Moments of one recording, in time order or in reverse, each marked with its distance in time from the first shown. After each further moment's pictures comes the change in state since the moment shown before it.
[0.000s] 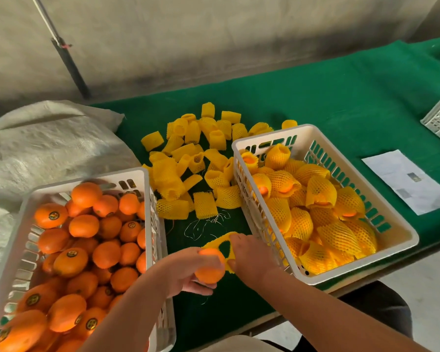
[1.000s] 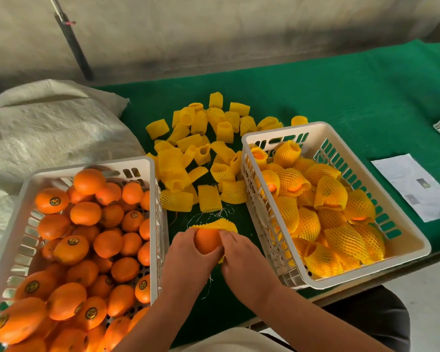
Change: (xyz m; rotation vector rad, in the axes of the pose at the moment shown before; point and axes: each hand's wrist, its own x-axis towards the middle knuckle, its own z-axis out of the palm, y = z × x) left_hand 0.009 -0.032 0.016 0.480 0.821 0.647; right_hand -0.023 -0.040 -0.010 0.306 0.130 -0.134
